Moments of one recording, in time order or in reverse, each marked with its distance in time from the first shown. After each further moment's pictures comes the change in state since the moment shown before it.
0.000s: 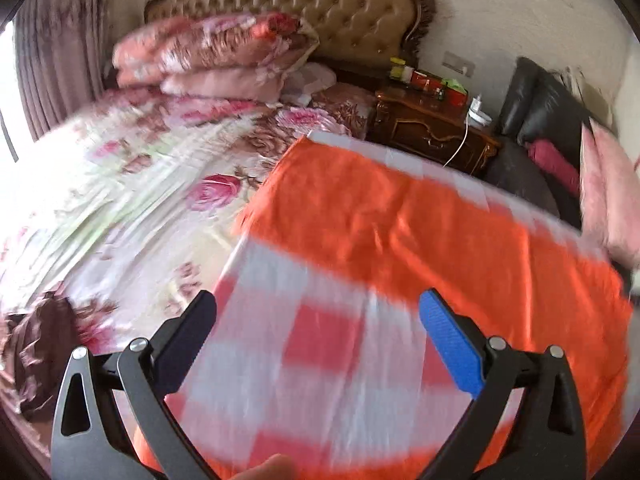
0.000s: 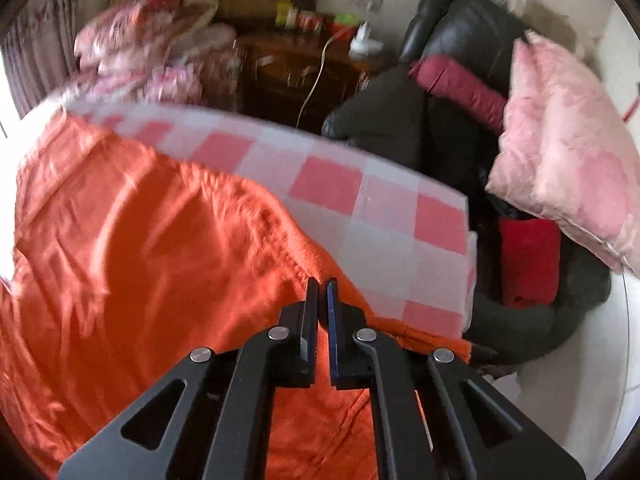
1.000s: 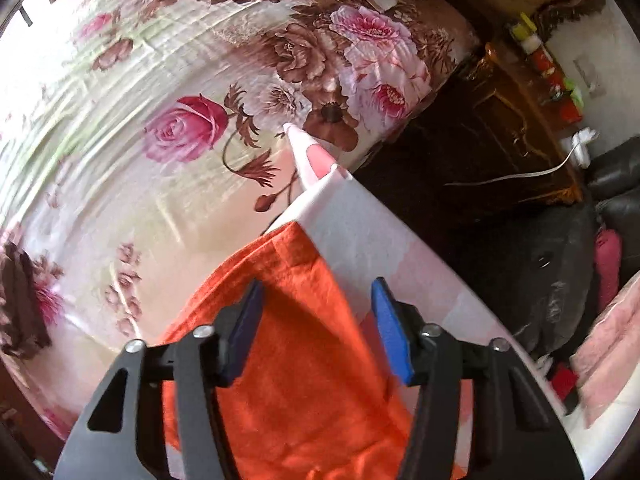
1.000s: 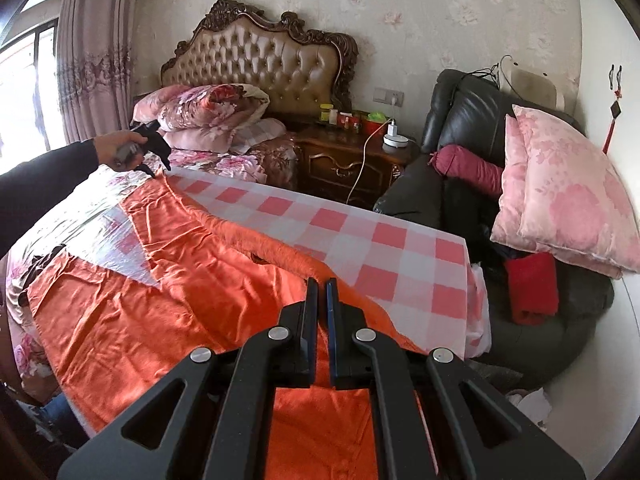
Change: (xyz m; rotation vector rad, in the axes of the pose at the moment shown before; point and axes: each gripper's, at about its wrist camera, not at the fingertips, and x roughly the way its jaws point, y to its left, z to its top) left arm 0.219 0.013 0.190 -0.346 0.483 0.117; right arm -0.188 0.058 -0.085 0.003 -0.316 0.129
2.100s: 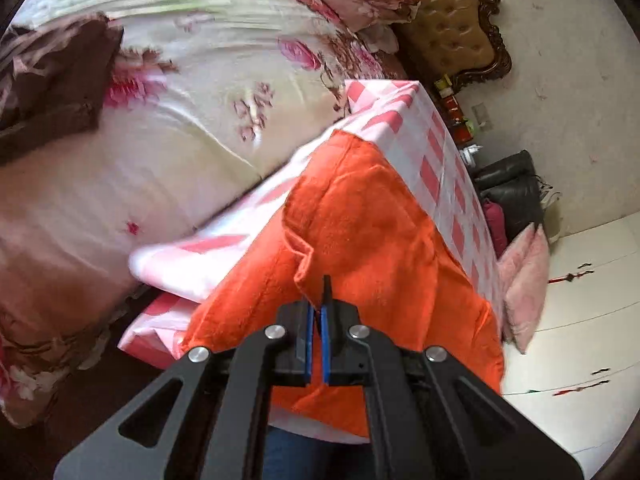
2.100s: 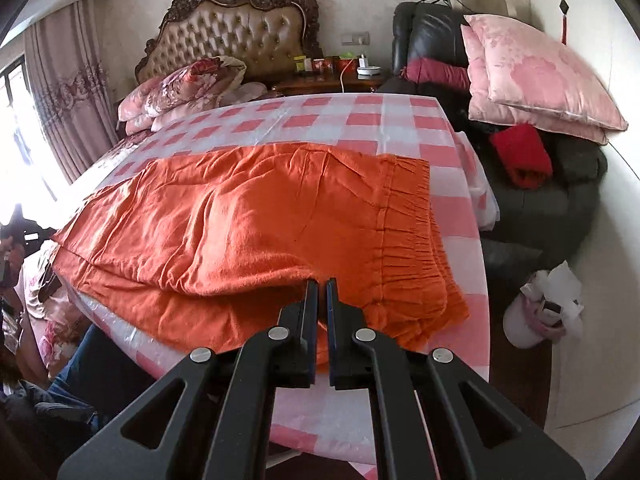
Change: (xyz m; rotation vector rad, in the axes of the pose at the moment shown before) left arm -0.079 0.377 -0.401 -0.126 -0.165 -0.551; right arm -0.059 0.017 -0.193 0.201 0.118 0.008
